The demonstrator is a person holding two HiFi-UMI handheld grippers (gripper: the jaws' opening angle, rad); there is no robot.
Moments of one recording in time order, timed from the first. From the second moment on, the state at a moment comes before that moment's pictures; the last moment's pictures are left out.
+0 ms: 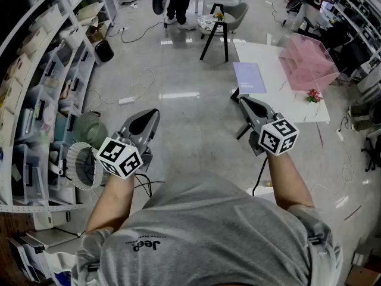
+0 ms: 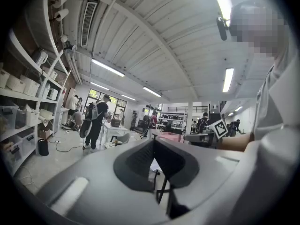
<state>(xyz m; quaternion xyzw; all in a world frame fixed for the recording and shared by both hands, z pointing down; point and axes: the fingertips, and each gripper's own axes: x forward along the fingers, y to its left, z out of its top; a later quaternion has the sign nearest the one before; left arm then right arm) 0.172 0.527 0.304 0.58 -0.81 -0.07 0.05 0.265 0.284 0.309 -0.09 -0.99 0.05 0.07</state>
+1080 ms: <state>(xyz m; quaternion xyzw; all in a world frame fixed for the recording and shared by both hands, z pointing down) 0.182 0.497 0.295 0.61 -0.79 -0.09 0.05 0.271 0.264 0.307 -0.10 -0.99 0.06 0.06</state>
